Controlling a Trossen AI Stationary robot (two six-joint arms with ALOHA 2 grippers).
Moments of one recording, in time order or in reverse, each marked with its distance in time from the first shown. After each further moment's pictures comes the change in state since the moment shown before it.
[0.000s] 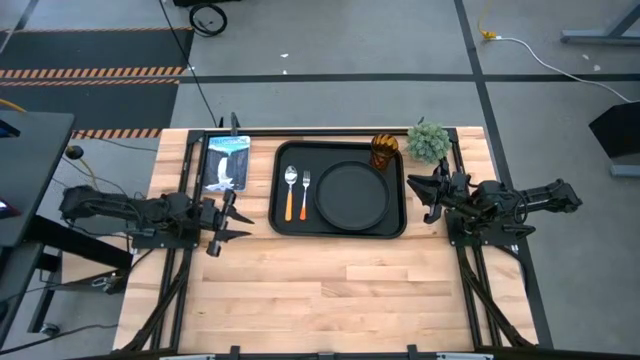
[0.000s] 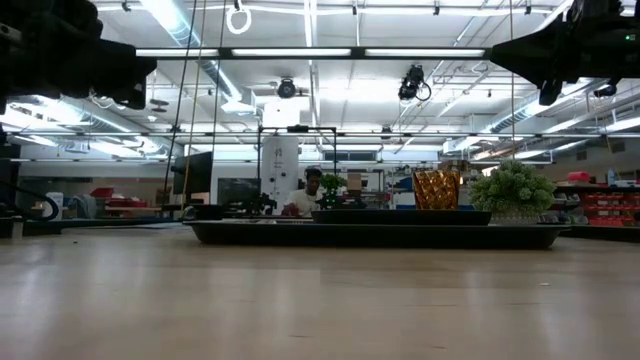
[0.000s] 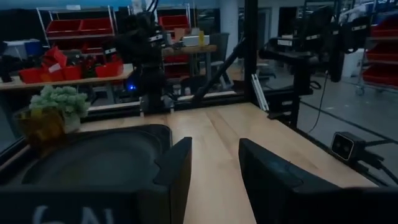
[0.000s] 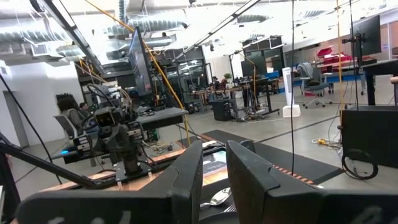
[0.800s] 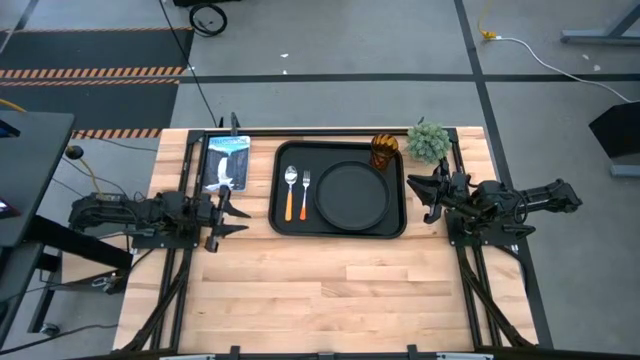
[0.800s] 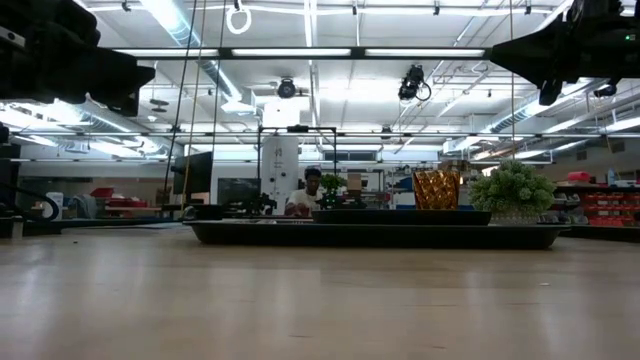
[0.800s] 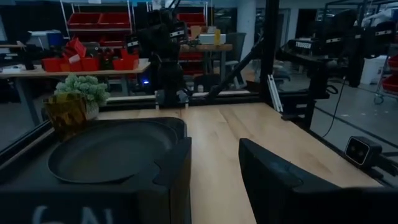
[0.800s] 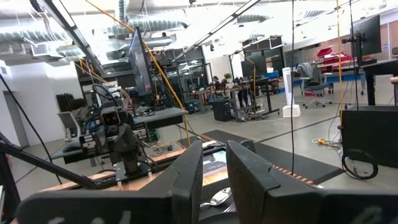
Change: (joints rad) left arm 0.073 -0.232 0.000 -0.242 0.003 -0.045; right arm 0.000 0.000 0.000 0.000 0.000 0.000
